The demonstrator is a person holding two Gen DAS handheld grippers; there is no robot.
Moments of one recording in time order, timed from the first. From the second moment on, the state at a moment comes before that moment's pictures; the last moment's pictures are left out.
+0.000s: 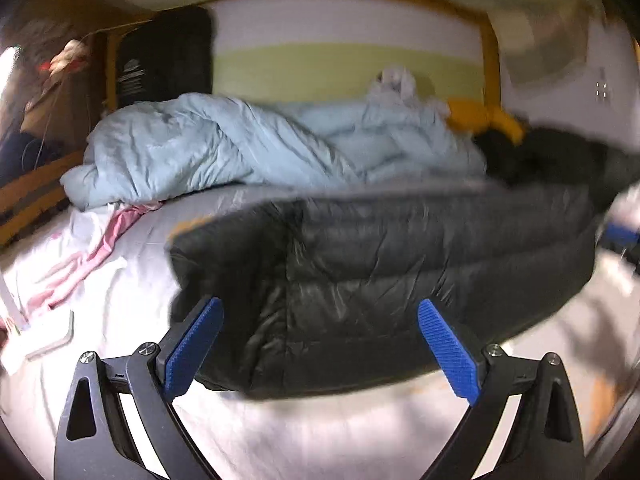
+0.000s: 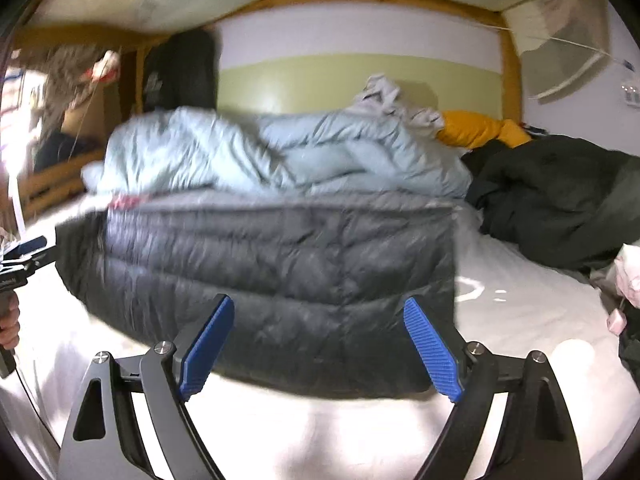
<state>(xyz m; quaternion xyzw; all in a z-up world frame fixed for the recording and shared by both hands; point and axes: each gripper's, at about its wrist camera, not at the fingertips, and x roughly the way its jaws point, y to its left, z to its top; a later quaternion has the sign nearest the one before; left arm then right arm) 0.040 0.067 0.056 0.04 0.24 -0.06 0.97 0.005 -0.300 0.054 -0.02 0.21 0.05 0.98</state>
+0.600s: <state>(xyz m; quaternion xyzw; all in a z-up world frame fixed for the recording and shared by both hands) 0.185 0.089 0.027 0.05 0.40 -0.04 0.91 0.159 -0.302 0.027 0.00 0.38 0.06 0.92</state>
